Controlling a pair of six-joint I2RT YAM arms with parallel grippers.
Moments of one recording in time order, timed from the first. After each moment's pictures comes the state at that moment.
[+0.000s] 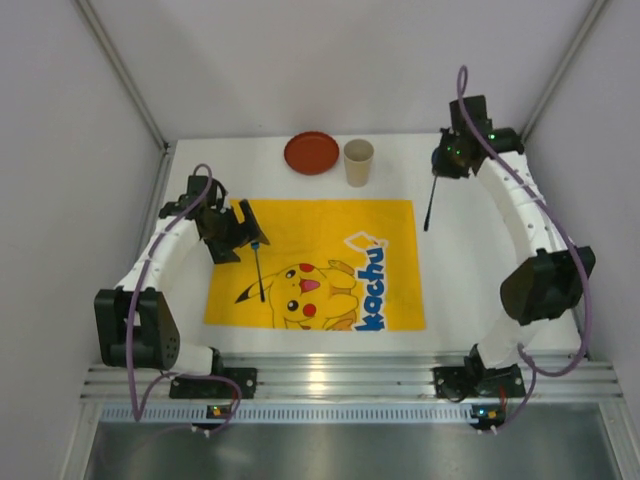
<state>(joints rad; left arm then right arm) -0.05 1.43 1.10 -0.81 0.31 -0.51 0.17 1.76 1.88 -0.98 0.15 0.40</state>
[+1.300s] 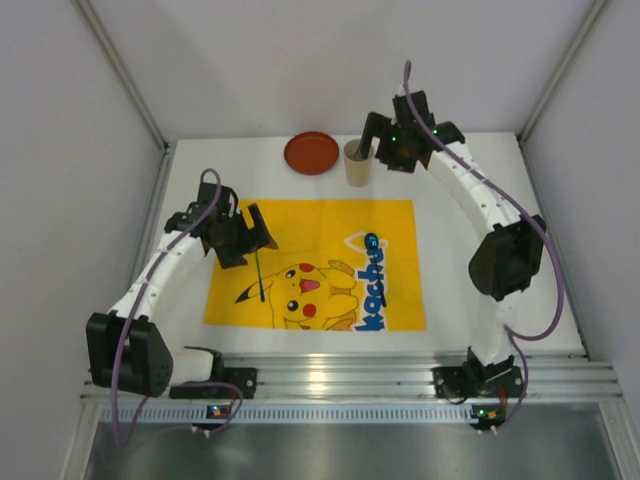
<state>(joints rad) -0.18 1.29 1.04 -0.78 0.22 -0.60 0.42 1.93 1.91 -0.78 -0.05 0.56</state>
